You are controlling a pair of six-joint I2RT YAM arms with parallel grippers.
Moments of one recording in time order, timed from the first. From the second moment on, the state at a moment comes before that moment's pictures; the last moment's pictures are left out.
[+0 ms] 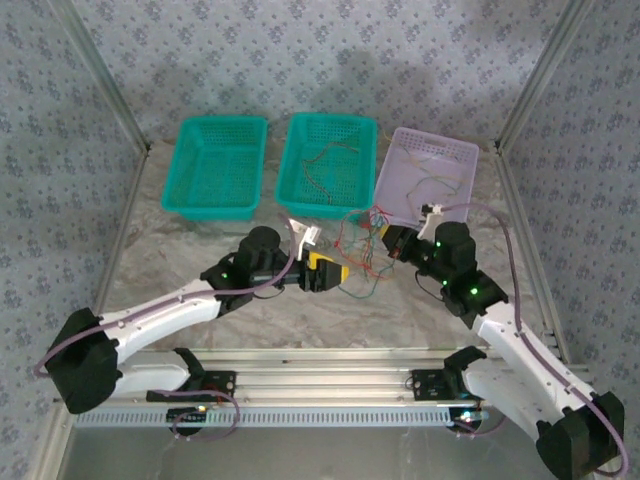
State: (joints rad) left arm -0.87 1.20 0.72 0.15 0.44 -0.66; right arm 0.45 0.83 0.63 -0.11 -0.22 0.79
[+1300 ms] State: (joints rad) left arm -0.83 1.19 0.92 -0.16 0.21 -0.56; right arm 0.61 0.88 0.69 -0.12 -0.19 0.61
